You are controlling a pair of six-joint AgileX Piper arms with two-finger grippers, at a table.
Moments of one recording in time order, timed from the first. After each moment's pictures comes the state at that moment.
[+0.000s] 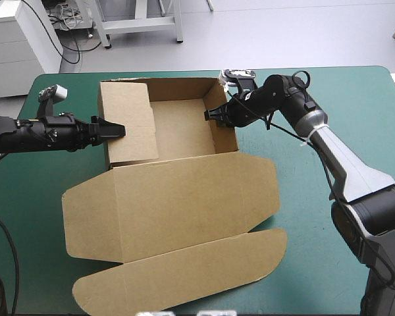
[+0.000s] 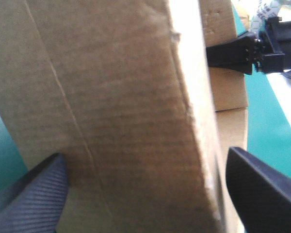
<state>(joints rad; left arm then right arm) 0.22 1.42 -1.29 -1.00 1.22 0.62 0.38 1.93 -1.85 0.42 0.94 -0.09</state>
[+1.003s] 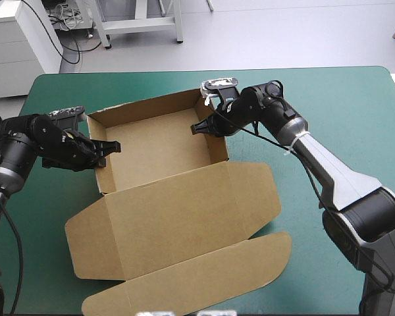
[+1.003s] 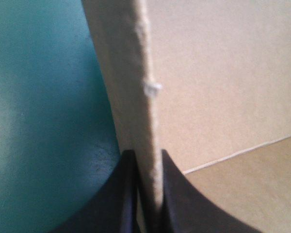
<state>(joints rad) -0.07 1.42 -1.29 -0.23 1.10 -0.09 0.50 1.93 -1.85 0.22 0.94 0.00</state>
